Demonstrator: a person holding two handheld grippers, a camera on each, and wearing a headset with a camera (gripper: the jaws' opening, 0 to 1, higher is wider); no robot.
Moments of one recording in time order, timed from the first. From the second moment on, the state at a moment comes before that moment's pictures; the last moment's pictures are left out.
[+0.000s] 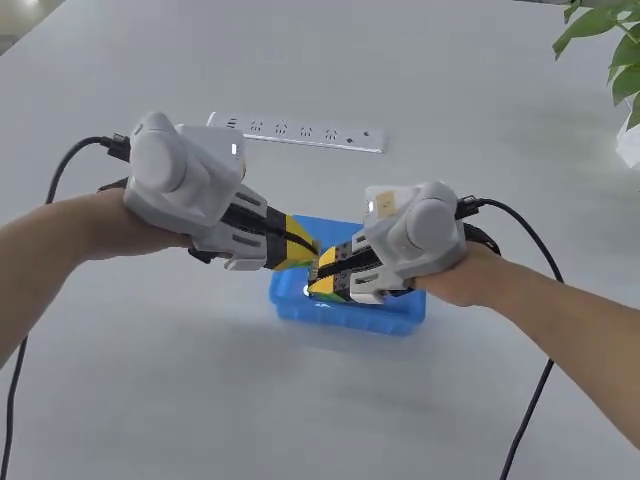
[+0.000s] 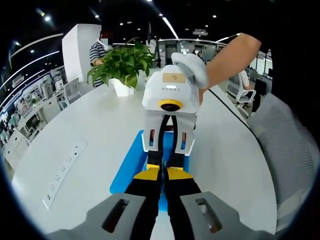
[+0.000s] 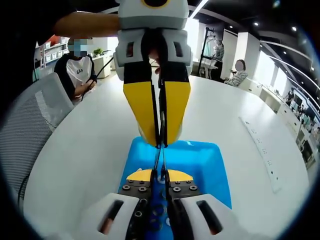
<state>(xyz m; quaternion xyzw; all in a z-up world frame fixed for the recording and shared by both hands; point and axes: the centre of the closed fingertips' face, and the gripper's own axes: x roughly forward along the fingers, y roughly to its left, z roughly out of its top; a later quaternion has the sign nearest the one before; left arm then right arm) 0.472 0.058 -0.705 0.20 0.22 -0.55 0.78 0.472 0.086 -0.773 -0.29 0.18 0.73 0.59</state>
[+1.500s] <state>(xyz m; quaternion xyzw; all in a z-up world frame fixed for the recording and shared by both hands) 0.464 0.049 -0.663 0.19 0.20 -0.55 0.78 0.470 0.063 -0.737 -0.29 0.17 0.71 0.62</state>
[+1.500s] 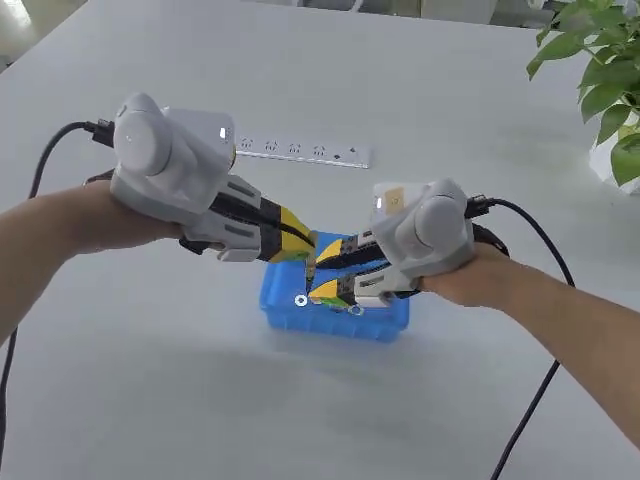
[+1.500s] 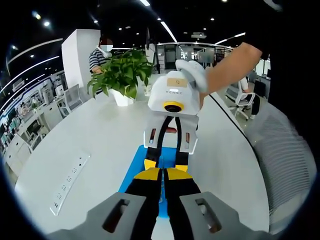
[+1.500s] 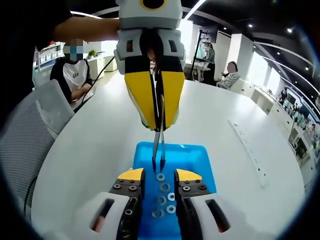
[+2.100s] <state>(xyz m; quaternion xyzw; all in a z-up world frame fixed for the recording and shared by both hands) 0.426 0.038 -0.638 0.20 0.19 -0.57 0.77 0.448 0.010 -0.704 -0.26 0.18 0.66 0.68</state>
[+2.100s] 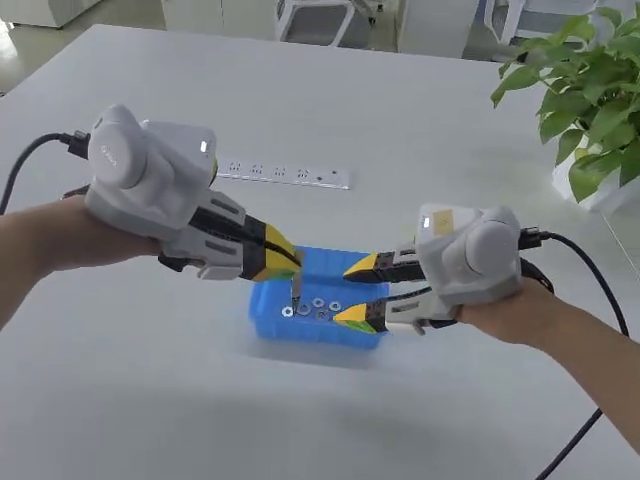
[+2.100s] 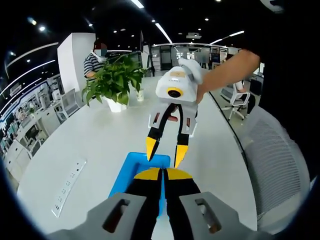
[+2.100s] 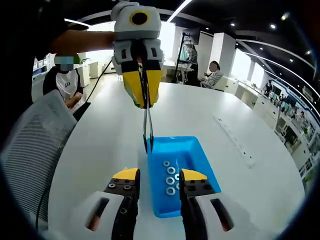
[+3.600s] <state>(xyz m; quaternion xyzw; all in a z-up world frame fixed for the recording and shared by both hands) 0.353 -0.001 -0.627 0.18 0.17 -0.60 0.76 0.353 0.024 -0.696 -0.23 0.15 0.69 0.67</state>
